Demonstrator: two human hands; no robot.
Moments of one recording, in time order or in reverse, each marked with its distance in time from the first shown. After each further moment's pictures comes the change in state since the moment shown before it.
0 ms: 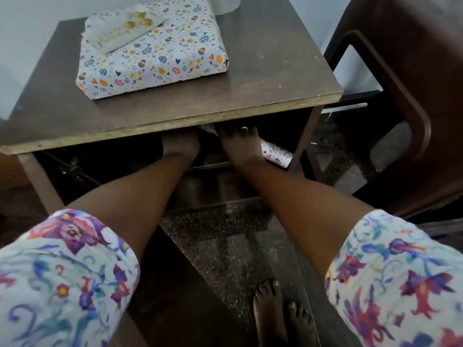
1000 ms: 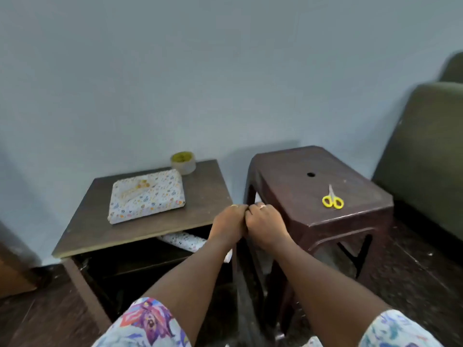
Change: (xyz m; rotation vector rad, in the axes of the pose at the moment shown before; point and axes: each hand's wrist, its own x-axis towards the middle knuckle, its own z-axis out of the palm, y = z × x) left_hand -0.182 0.203 -0.188 -0.276 0.010 0.583; right_hand -0.200 0.121 -0.184 -0.215 0.357 -0.015
